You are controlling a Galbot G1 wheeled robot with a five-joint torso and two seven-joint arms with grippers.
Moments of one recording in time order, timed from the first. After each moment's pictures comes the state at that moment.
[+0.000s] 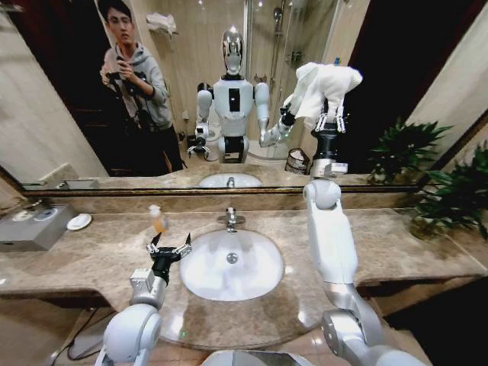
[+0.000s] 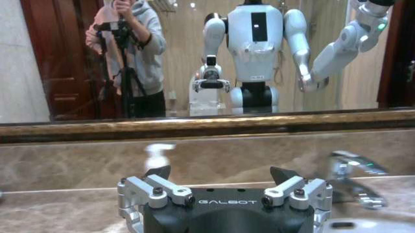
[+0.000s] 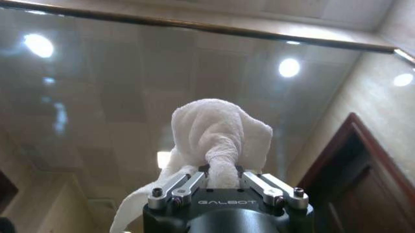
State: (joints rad) left arm 1.68 -1.40 -0.62 -2.34 -0.15 0.32 -0.09; right arm -0.50 1.50 0.46 1.58 0.02 0.38 0.11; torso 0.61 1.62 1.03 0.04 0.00
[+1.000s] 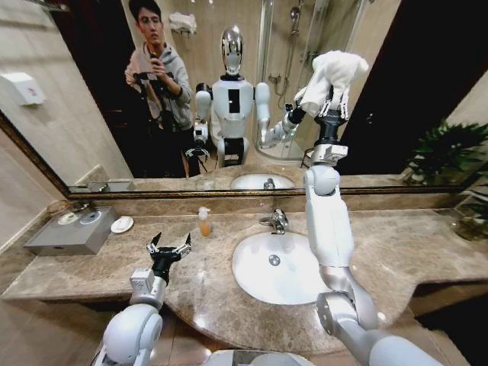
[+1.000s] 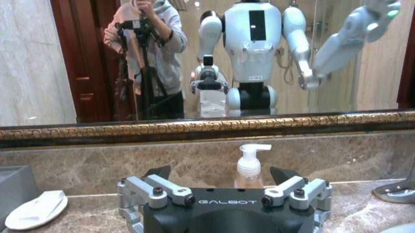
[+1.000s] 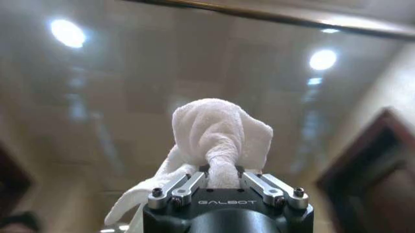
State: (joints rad) left arm 1.68 -1.40 -0.62 -2.34 -0.15 0.32 -0.09; right arm -0.40 1.55 0.42 1.49 -0.03 0.33 0.14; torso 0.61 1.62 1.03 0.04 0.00
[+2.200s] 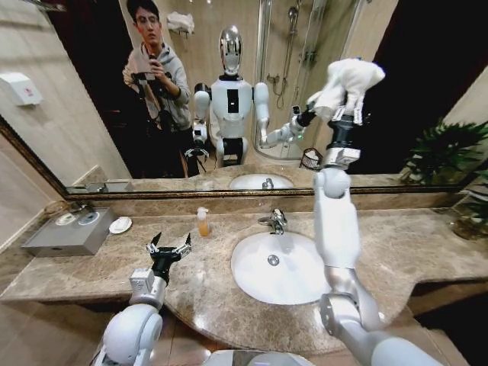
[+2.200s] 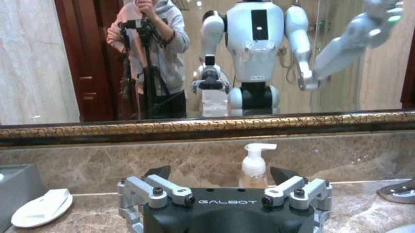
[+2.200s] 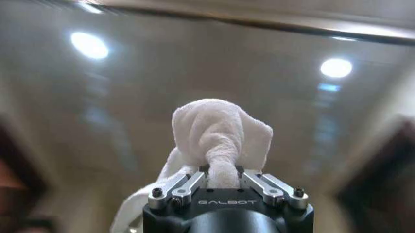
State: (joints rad) left arm 1.68 -1.40 -0.62 -2.34 -0.15 0.32 -0.09; right arm -0.44 1.58 0.45 1.49 -0.06 0.43 0.05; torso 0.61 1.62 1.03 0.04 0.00
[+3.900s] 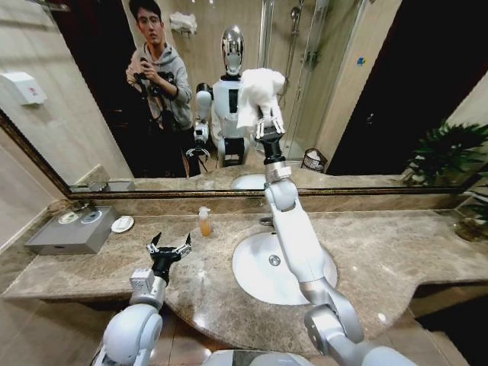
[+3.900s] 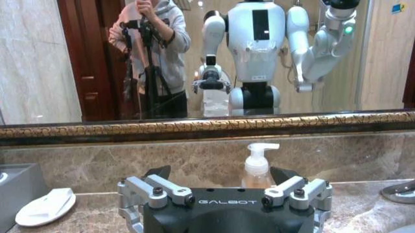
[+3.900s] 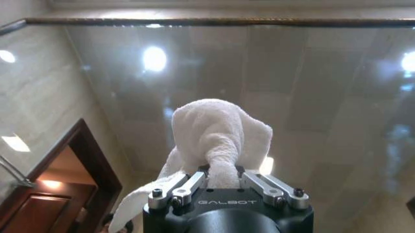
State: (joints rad) left arm 1.68 -1.40 -0.62 -2.34 -0.15 0.32 -0.09; right arm -0.49 1.61 0.28 1.52 -0.13 0.42 0.09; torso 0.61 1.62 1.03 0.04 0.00
